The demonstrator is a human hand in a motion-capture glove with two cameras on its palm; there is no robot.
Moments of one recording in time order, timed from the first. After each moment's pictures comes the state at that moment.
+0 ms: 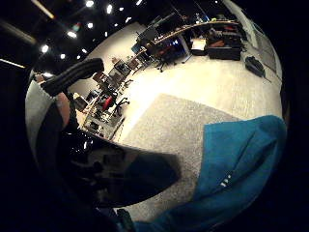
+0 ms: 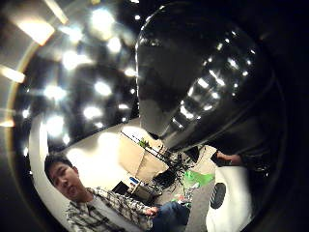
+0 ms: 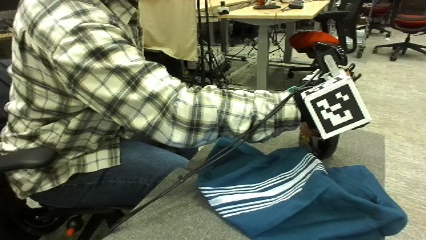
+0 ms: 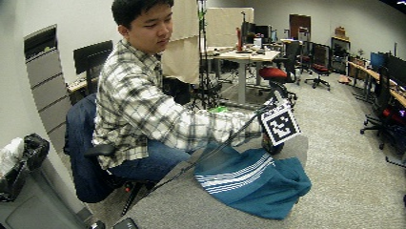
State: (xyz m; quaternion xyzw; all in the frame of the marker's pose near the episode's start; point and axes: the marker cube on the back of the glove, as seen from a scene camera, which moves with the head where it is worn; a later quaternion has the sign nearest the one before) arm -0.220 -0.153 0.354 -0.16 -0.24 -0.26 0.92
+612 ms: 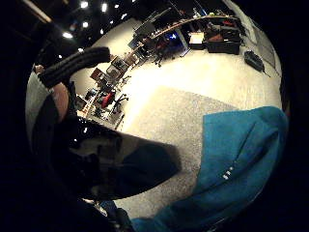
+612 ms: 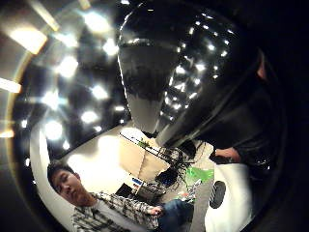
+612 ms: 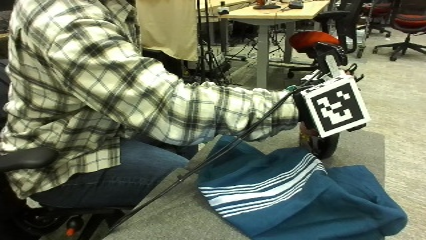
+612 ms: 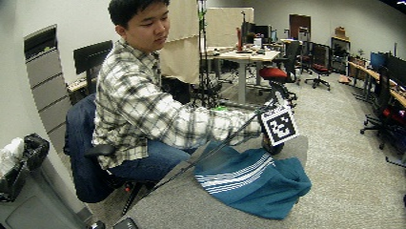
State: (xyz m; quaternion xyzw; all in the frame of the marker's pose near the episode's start) arm -0.217 -0.150 0.352 -0.18 -0.22 -0.24 0.93
